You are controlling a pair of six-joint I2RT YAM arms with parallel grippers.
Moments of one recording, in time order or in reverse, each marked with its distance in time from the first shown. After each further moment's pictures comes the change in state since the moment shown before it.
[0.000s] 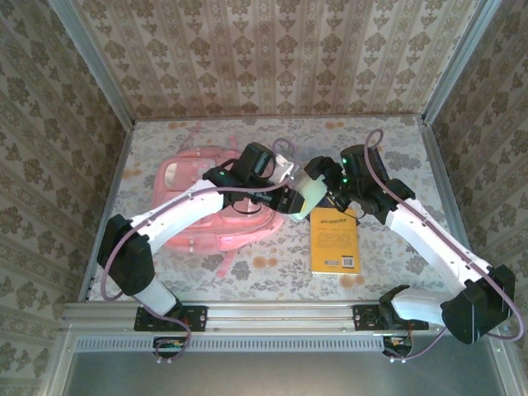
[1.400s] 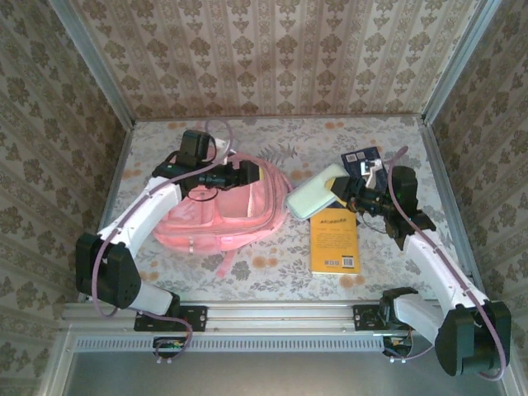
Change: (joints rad) left arm 0.376 -0.135 -0.132 -0.004 0.047 -0.165; right arm -0.335 -0.216 -0.447 0.502 -0.596 -0.212
